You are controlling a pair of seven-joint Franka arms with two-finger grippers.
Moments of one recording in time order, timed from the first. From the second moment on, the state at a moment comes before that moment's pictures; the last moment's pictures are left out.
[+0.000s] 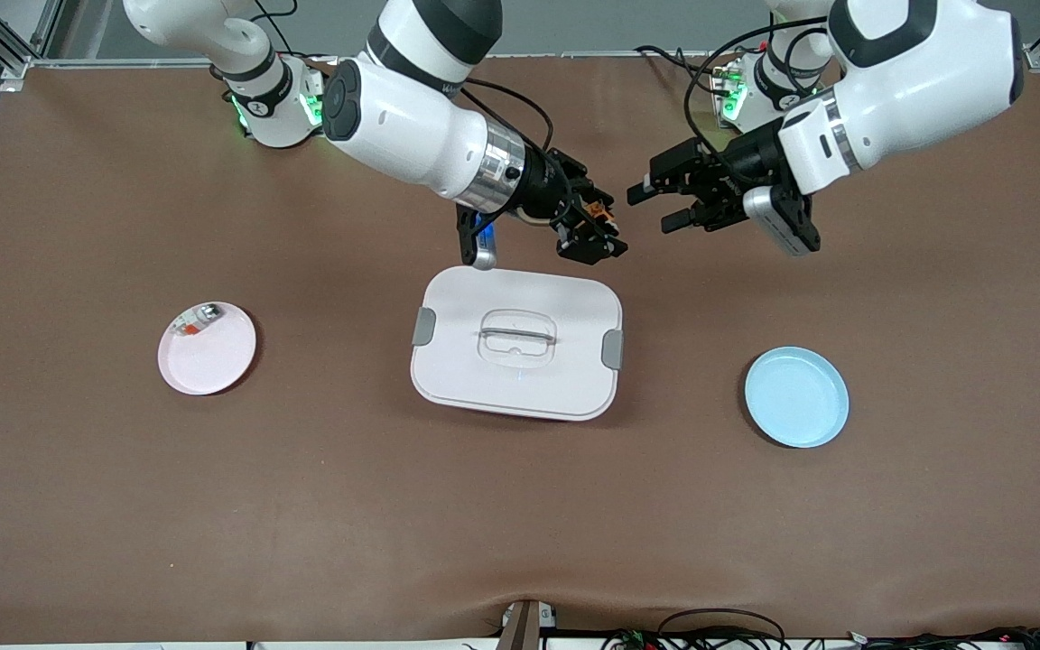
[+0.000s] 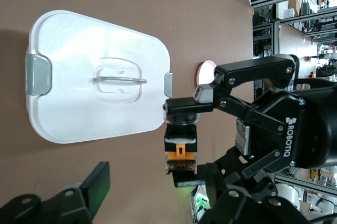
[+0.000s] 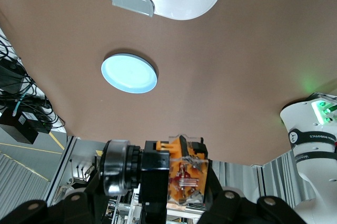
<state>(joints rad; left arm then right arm) 0.04 -0.14 -0.42 -2.04 -0.99 2.09 0.12 0.80 0.41 -0.05 -1.40 0.84 2.28 1.71</state>
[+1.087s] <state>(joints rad) 0.04 -0.06 -0.55 -2.05 -1.07 2.33 0.12 0.80 0.42 -0.05 -1.40 0.84 2.28 1.71</state>
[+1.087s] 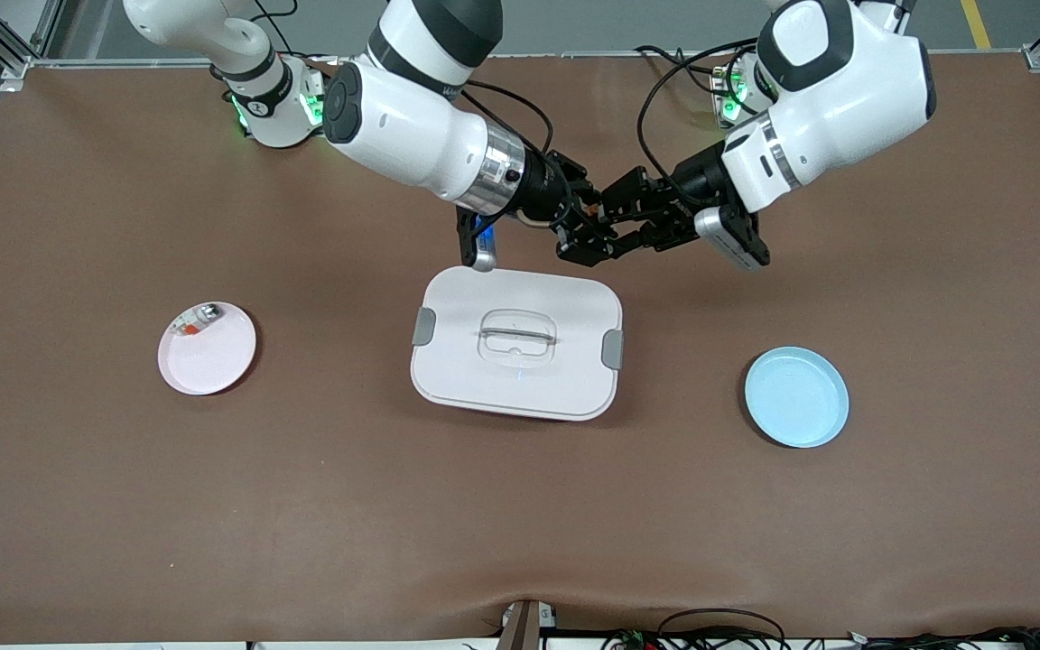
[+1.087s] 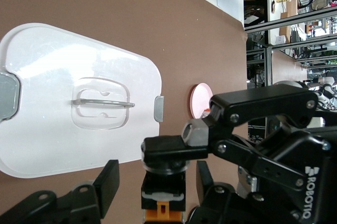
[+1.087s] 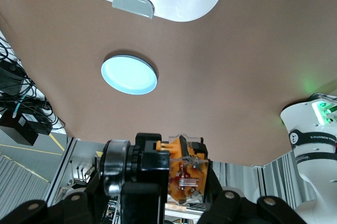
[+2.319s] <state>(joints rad) 0.06 -0.05 -0.56 -2.05 -1.02 2.35 0.12 0.80 0.42 -0.05 -1.40 0.84 2.28 1.72</state>
